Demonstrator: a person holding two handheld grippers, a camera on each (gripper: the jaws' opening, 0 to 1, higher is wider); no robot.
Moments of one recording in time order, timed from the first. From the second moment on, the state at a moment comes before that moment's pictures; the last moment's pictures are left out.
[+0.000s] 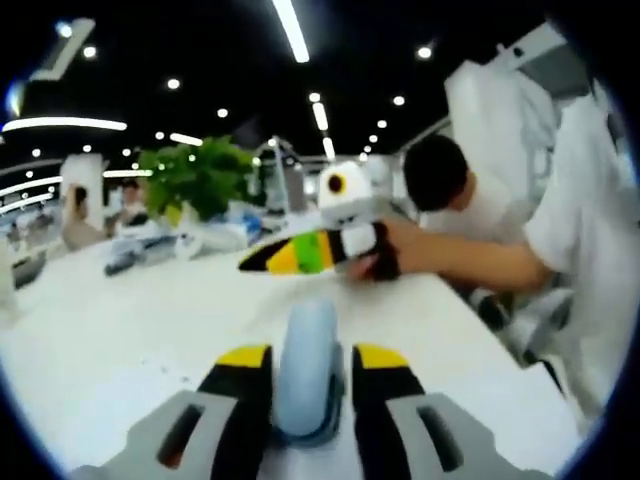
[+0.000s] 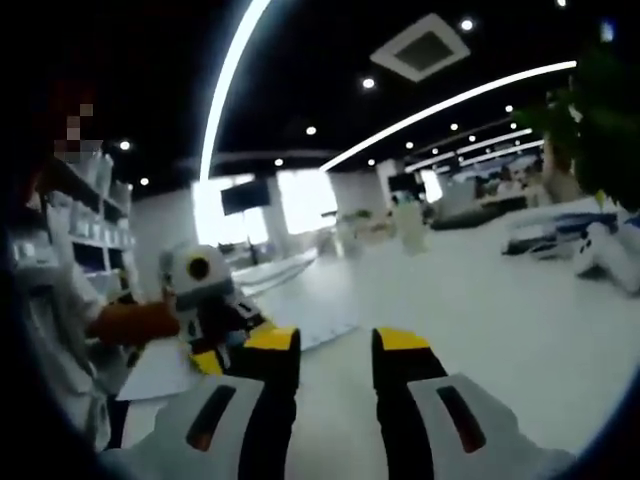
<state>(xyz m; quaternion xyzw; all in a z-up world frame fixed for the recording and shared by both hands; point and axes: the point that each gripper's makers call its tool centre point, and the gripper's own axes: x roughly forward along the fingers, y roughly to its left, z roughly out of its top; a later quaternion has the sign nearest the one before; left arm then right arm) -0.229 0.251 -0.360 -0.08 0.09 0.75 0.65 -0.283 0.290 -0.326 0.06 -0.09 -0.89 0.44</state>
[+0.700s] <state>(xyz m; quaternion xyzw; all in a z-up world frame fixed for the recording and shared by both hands) -0.234 0.250 -0.362 -0.08 0.09 0.75 0.65 -0.259 0.275 -0.284 0.01 -0.18 -0.87 0.46</state>
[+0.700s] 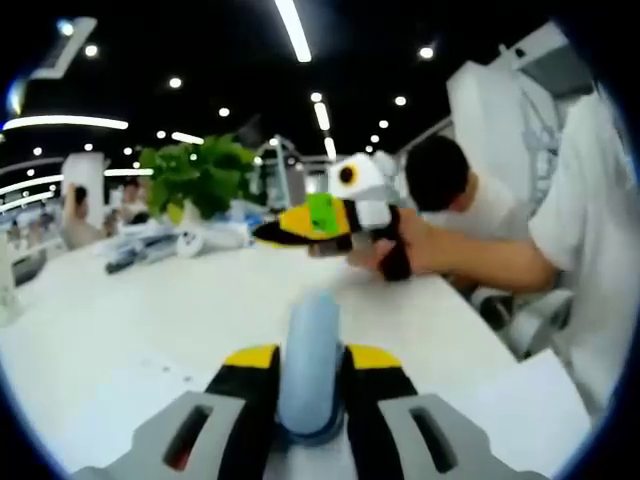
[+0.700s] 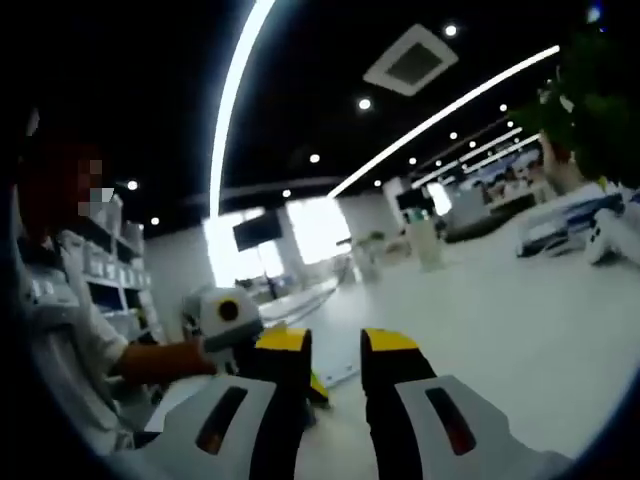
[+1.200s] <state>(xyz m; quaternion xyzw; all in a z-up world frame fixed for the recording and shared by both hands) -0.233 0.250 -0.362 -0.07 0.10 0.75 0.65 -0.246 0.237 -0.270 0.03 -0.16 -0.92 0.36</state>
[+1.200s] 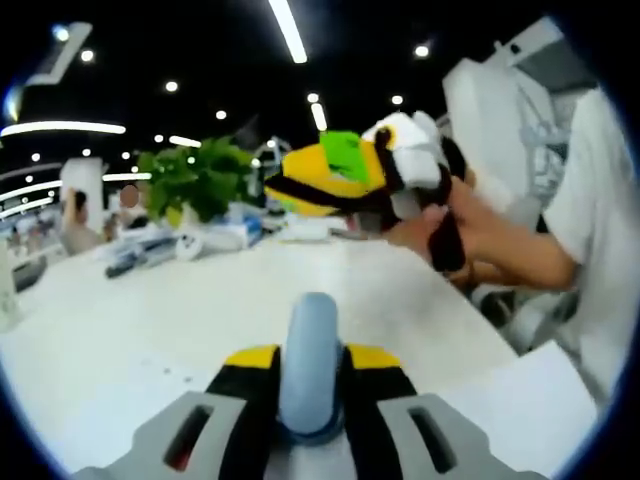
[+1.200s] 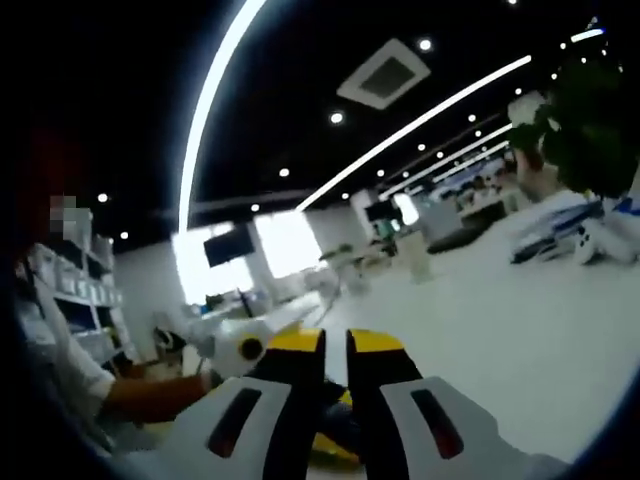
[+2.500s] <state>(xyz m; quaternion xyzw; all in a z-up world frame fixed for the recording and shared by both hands) -0.233 0.250 -0.363 -0.08 0.09 0.75 0.65 -0.264 0.224 -0.312 0.04 0.02 -0.97 0.22</state>
